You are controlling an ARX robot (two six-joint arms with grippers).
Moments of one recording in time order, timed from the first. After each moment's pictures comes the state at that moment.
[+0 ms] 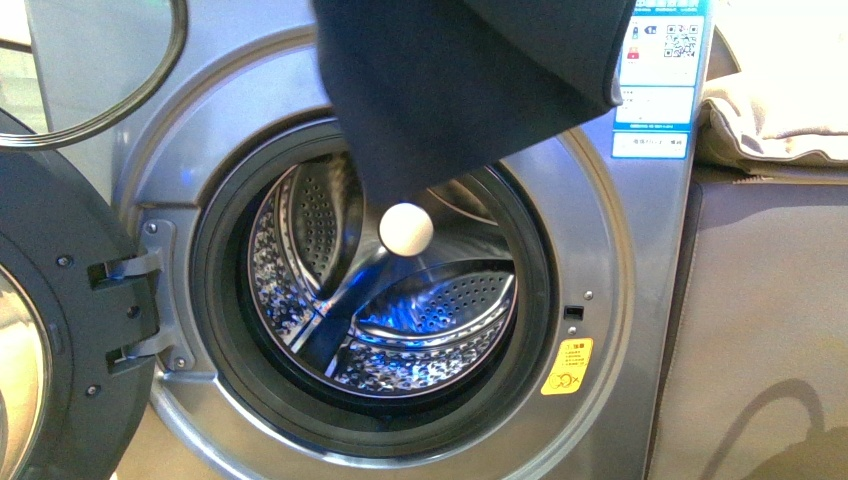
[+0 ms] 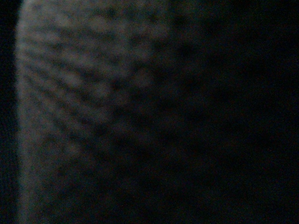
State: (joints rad) left arm -0.59 1.51 1.09 1.27 -0.10 -0.10; right arm 0.74 1.43 1.71 0.15 0.07 -0.17
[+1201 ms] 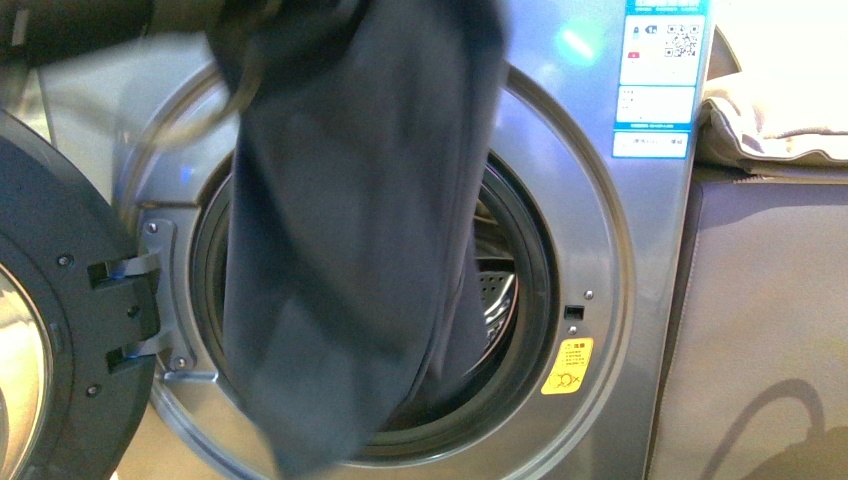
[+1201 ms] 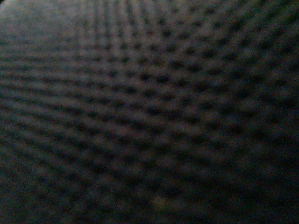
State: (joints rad) left arm -0.36 1.52 0.93 1.11 -0.05 -0.17; right arm 0.74 1.43 1.71 0.15 0.06 -0.17
